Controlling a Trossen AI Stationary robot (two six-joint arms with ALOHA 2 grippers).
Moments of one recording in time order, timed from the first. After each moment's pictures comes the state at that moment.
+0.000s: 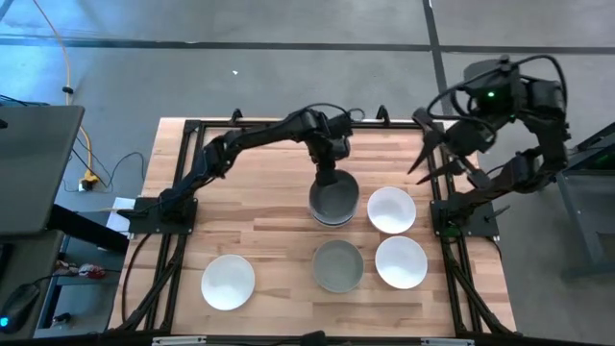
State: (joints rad) left arm 0.41 2.36 2.36 -1.29 0.22 0.15; right arm -0.17 1.38 2.29 -1.42 -0.75 -0.56
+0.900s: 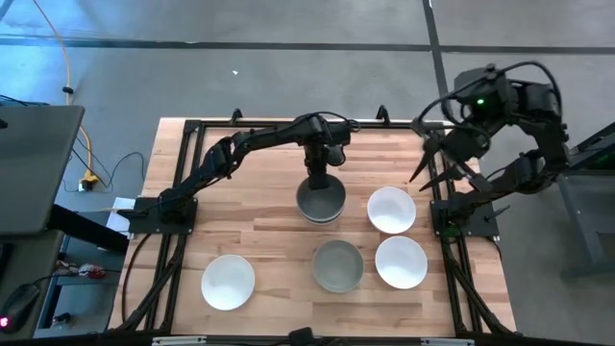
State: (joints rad) left arm 0.43 2.42 2.36 -1.44 0.13 0.17; right arm -0.17 1.35 2.19 -1.46 -0.77 -0.58
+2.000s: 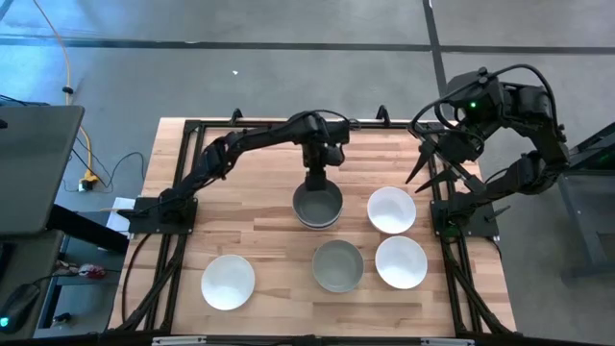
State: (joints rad) left arm 0.41 2.35 2.36 -1.46 0.19 0.26; right arm -0.18 1.33 2.12 -1.44 -0.76 -0.61
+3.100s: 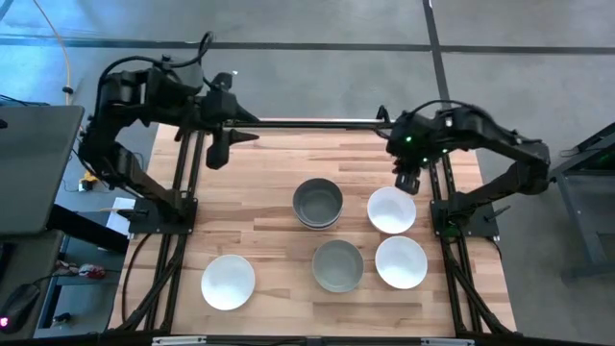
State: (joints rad) left arm 0.30 1.52 2.35 -1.43 0.01 0.21; right arm -0.18 1.33 1.70 -1.57 0.02 0.14
